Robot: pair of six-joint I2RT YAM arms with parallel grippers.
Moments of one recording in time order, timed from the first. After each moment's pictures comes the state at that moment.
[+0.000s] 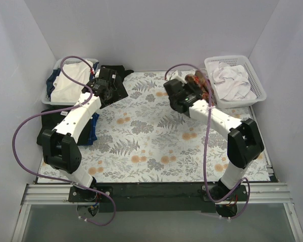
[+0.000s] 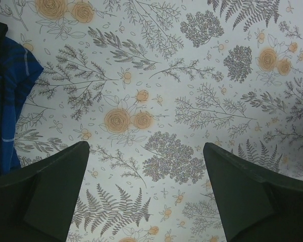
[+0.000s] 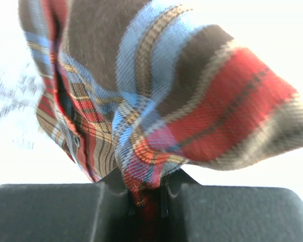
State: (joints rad) left arm -0.31 1.62 1.49 -0.74 -0.25 -0.66; right arm 0.63 1.72 1.42 -0.45 1.06 -0.33
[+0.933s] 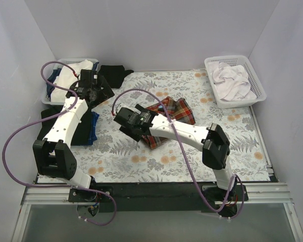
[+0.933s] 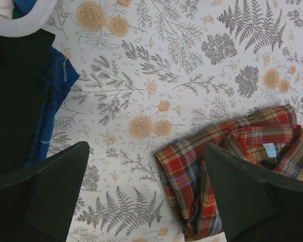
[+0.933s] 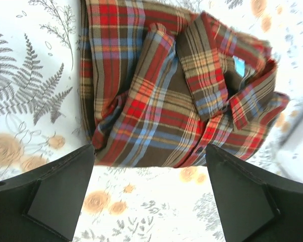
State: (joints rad) left arm -0.14 1.52 1.40 -0.71 -0.14 -0.62; right arm 1.17 2.01 1.83 -0.92 0.58 0.01
